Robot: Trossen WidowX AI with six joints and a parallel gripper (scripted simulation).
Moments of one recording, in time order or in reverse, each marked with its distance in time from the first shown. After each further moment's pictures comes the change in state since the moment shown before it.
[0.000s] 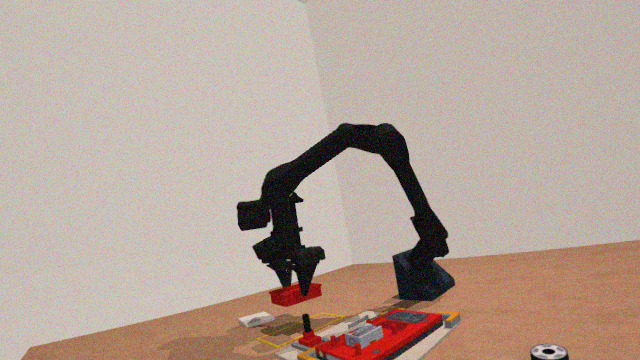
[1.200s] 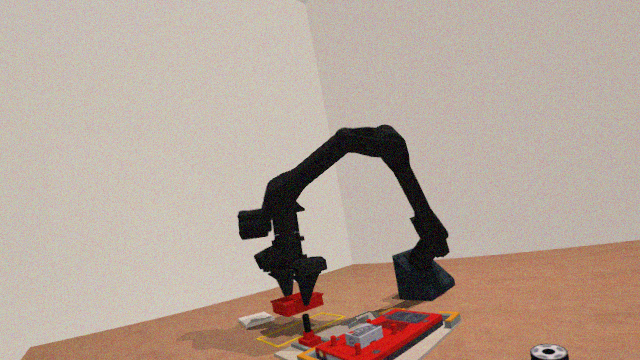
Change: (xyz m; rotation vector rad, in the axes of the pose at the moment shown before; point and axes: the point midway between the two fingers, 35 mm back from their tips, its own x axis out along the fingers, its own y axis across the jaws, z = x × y) arm 0.021 0.001 0.000 0.000 0.000 0.001
